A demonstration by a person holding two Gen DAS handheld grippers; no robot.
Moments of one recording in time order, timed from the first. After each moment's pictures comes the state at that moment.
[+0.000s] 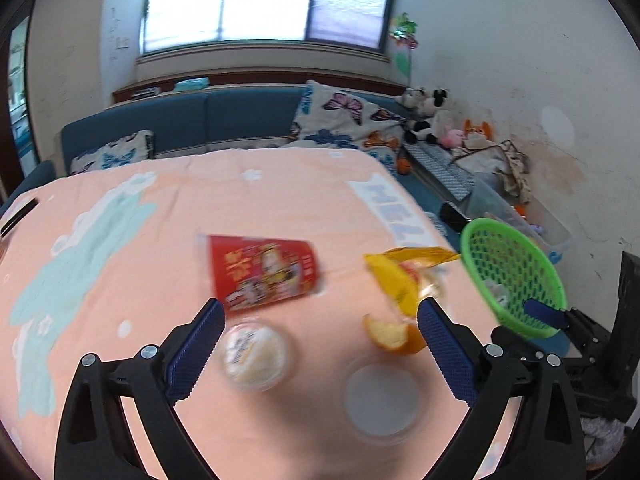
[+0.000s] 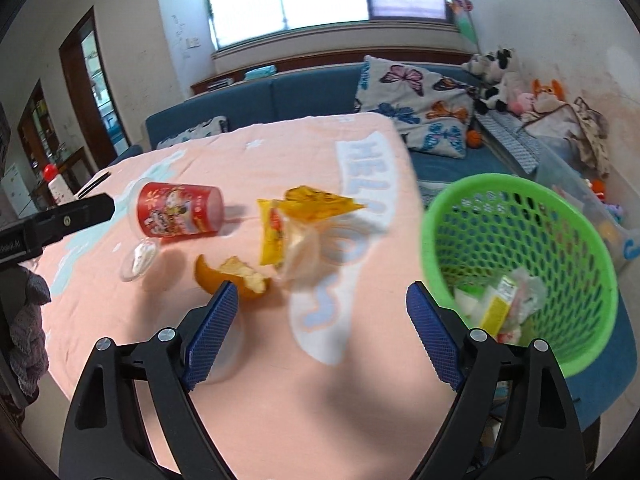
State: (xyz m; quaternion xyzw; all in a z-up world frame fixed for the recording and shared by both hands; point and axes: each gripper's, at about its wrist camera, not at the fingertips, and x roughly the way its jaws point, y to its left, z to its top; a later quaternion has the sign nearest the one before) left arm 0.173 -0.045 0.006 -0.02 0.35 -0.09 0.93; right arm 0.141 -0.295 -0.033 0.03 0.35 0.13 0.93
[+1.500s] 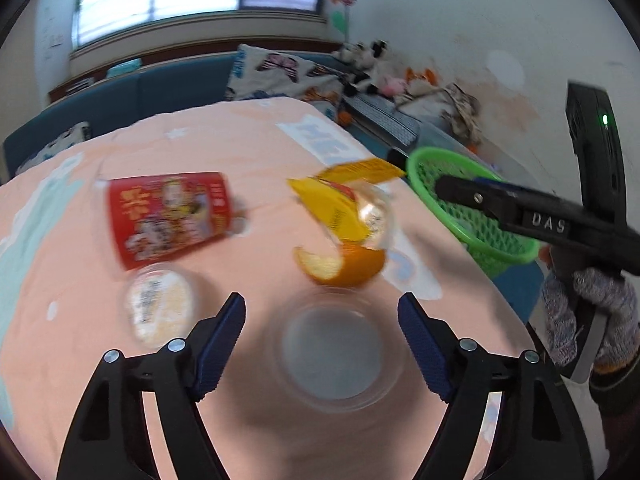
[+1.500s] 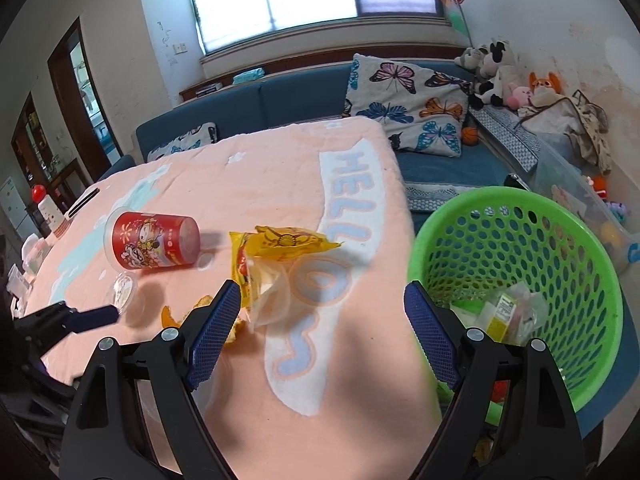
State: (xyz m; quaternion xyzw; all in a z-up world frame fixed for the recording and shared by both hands) left arm 0.167 -0.098 -0.050 0.03 0.40 -0.21 0.89; right arm 0.183 -0.322 -0.027 0.05 0.35 0.12 0.93
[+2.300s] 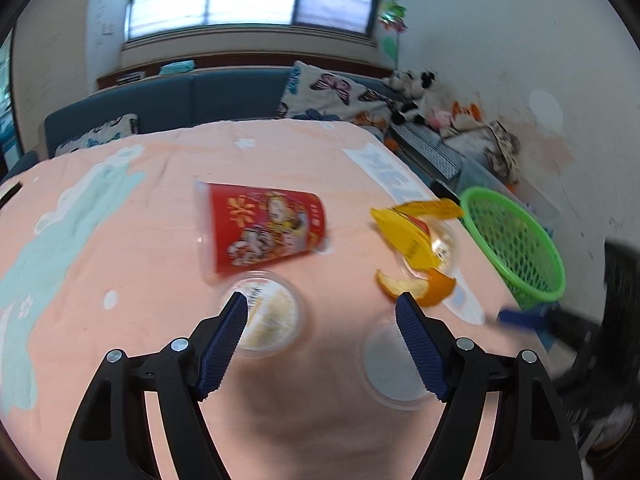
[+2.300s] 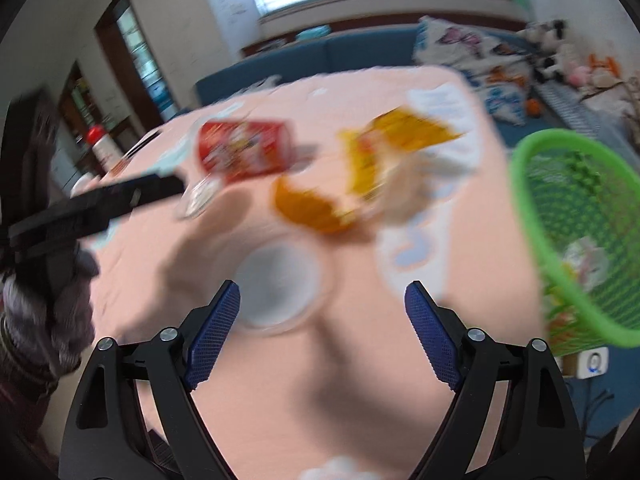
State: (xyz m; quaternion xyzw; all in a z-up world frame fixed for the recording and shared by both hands) left arm 0.165 -0.026 -0.032 -0.03 0.37 -0.13 0.92; right arm 0.125 -0.259 -0.065 0.04 0.41 0.24 0.88
